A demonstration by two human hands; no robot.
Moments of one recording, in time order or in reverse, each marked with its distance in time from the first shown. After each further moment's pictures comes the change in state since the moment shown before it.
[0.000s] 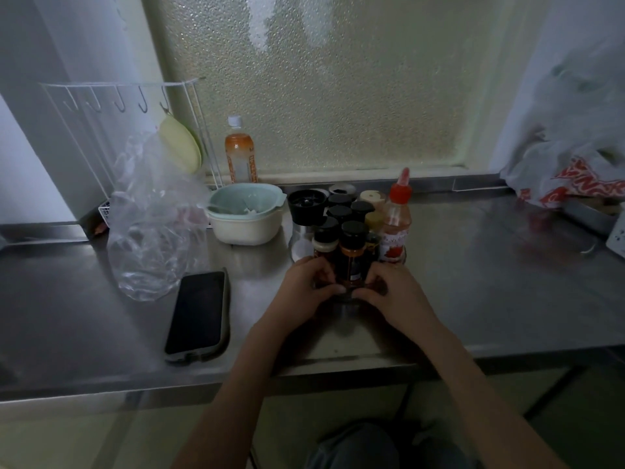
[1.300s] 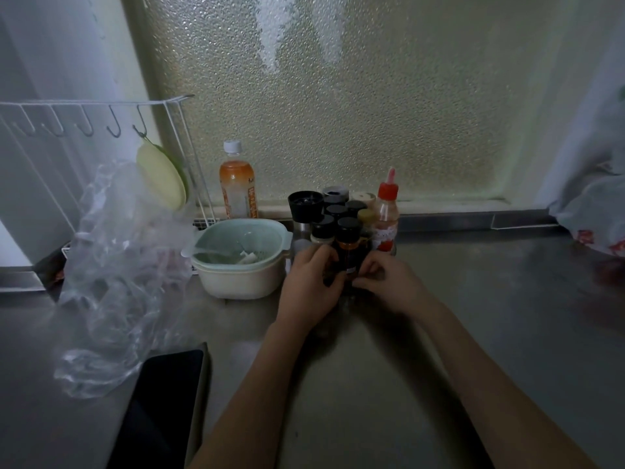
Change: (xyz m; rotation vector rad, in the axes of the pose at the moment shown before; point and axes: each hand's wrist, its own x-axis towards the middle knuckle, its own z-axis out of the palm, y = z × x) left_hand 0.126 -0.058 0.011 0.231 0.266 0.110; right_hand 0.168 0.051 0.037 0.194 -0.064 0.078
